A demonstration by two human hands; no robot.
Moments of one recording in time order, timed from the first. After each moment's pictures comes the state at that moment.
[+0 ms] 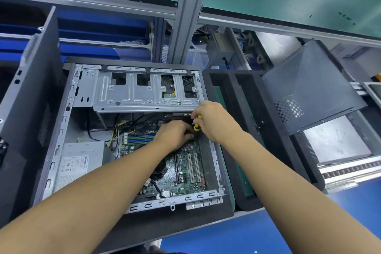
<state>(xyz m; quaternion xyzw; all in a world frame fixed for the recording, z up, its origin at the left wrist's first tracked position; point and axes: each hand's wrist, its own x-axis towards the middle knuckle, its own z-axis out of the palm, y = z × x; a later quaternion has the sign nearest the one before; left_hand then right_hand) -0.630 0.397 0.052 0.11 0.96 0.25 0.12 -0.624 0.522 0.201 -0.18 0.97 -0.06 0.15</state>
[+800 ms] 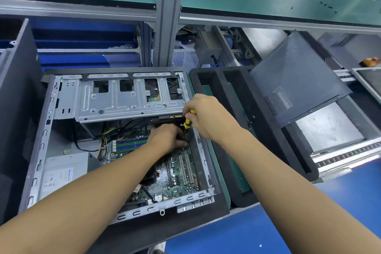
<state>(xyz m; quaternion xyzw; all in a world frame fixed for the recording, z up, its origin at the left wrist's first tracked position) -0.635 0.407 0.055 0.10 0.96 0.20 0.18 -0.618 0.537 0.224 -0.19 0.97 -0.13 0.09</state>
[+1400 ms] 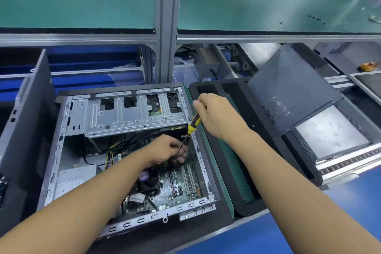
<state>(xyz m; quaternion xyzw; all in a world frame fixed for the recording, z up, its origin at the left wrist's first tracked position) -0.616 0.385 0.094 0.03 0.74 0.58 0.34 -0.621 0.555 0.252 -0.12 0.97 -0.23 0.01</state>
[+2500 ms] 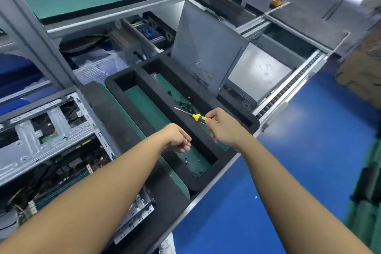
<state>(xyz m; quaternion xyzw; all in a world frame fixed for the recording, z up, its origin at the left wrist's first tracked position) -0.625 0.626 0.107 0.02 0.77 0.42 0.49 -0.534 0.773 0.174 0.25 0.86 -0.44 0.09</state>
